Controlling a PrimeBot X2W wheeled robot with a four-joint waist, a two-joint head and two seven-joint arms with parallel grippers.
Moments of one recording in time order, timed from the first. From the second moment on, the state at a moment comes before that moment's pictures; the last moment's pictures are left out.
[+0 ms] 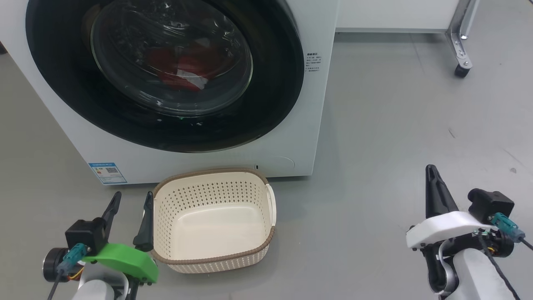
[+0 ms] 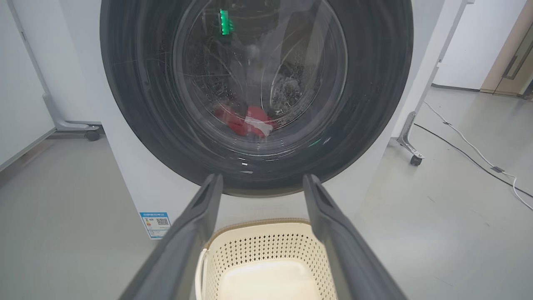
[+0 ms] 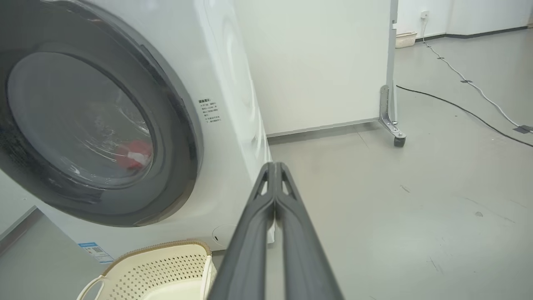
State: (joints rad) left arm -0.16 0.14 -0.23 0.41 -0.45 -0.02 -0.25; right arm -0.15 -0.07 0.09 0.38 0.41 0.10 -0.24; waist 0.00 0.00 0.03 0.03
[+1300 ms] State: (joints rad) left arm -0.40 0.10 -0.22 0.27 -0.44 -0.06 -0.25; right arm -0.84 -0.06 -0.08 0.46 1.35 0.12 0.27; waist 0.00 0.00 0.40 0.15
